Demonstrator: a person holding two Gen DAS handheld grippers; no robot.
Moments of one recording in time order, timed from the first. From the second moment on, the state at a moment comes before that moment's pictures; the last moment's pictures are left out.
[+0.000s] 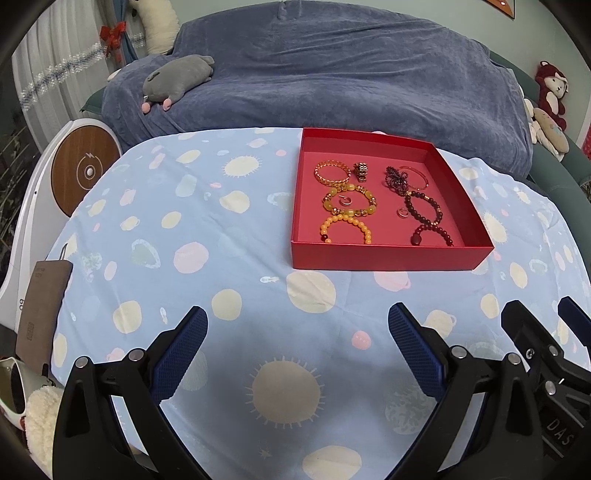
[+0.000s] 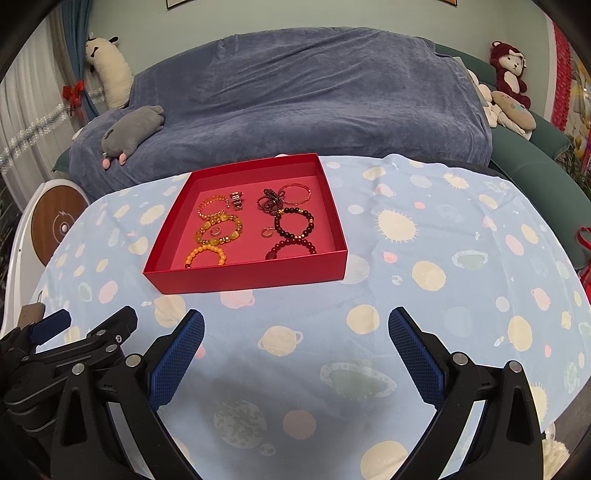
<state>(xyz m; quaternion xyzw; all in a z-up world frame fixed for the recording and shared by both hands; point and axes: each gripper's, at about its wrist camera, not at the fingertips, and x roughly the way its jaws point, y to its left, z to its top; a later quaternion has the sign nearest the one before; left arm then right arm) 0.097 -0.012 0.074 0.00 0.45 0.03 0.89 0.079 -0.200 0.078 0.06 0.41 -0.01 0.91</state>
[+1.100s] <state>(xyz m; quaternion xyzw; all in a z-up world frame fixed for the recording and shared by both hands) 0.102 -0.013 0.080 0.00 0.44 0.04 0.90 0.085 -0.197 0.084 0.06 0.40 -0.01 0.91</state>
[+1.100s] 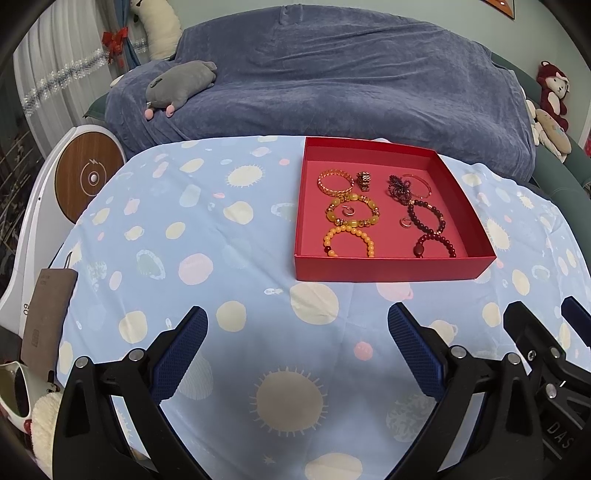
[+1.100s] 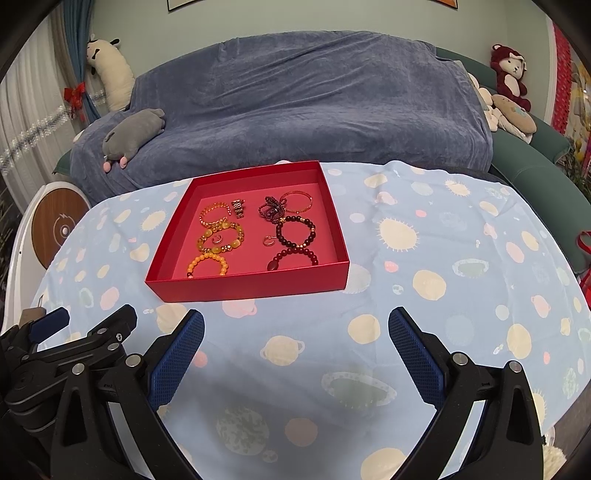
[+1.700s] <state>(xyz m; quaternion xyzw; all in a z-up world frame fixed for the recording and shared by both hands) 0.108 -0.012 0.086 0.01 0.44 0.04 0.90 0.090 -0.197 0.088 0.06 0.40 -0.01 0.91</state>
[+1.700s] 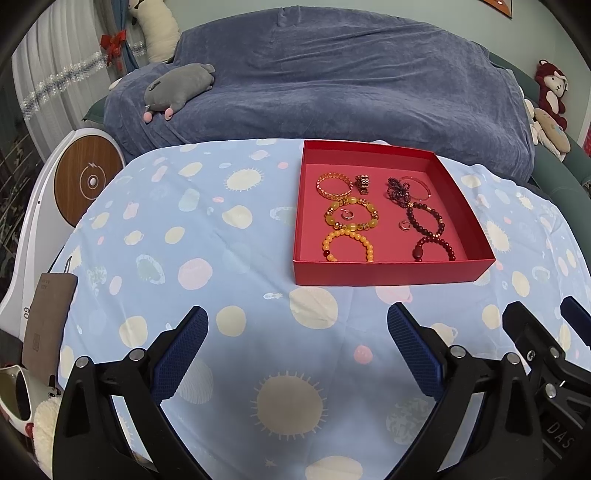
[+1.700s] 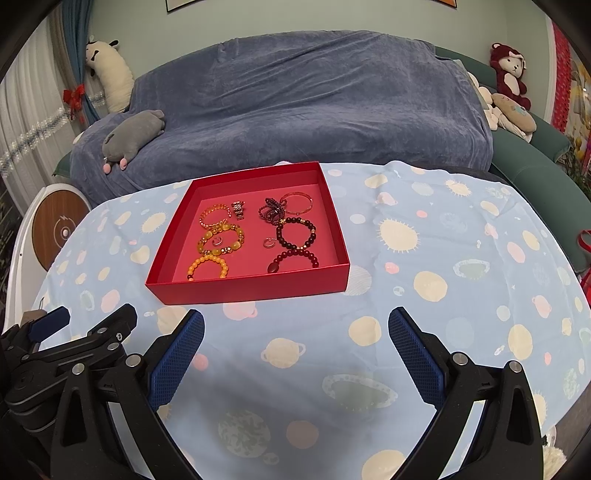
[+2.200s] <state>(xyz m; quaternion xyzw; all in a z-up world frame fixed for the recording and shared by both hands) 0.108 -0.012 0.084 0.00 0.44 0.04 0.90 0.089 -0.197 0.087 0.06 0.40 -0.01 0.91</state>
